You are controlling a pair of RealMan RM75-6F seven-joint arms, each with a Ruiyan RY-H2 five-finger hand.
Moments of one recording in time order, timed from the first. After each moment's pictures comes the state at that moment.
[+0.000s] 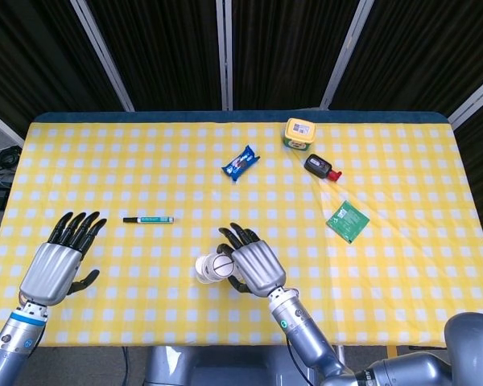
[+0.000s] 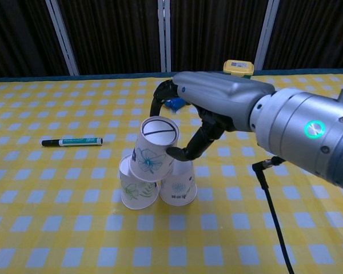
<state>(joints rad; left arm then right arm) -0.26 -1.11 0.00 -1.91 1.56 1.38 0.40 0.77 -1.68 0.20 -2.01 -0.94 1.25 -0.80</state>
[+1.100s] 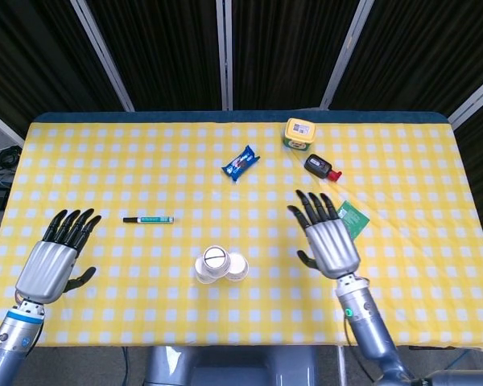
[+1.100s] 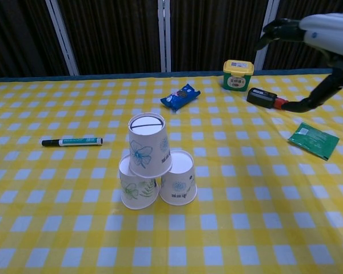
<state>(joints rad) -0.25 -1.12 -0.02 -1.87 1.56 1.39 0.38 0.59 -1.33 0.10 -2.03 -1.15 1.43 -0.67</state>
